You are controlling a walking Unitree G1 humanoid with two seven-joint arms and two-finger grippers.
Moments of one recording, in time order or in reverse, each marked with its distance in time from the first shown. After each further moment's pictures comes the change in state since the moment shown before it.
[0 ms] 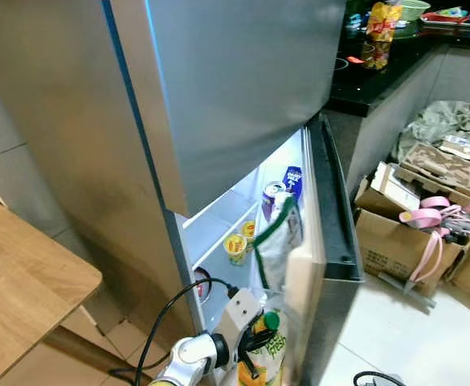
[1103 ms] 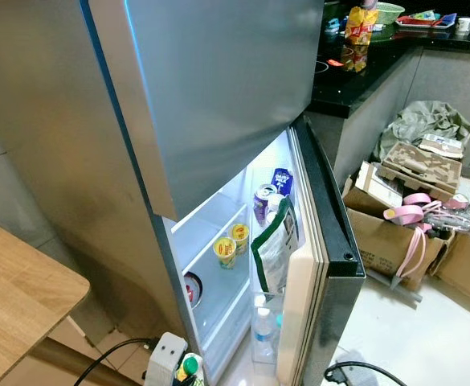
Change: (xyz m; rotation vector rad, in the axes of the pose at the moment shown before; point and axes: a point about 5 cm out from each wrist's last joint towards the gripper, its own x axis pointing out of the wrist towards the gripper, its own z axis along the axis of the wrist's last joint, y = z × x) left arm -0.108 -0.003 -0.112 -0.383 0.399 0.503; right arm -0.002 0.035 0.041 -0.357 -0.173 0.369
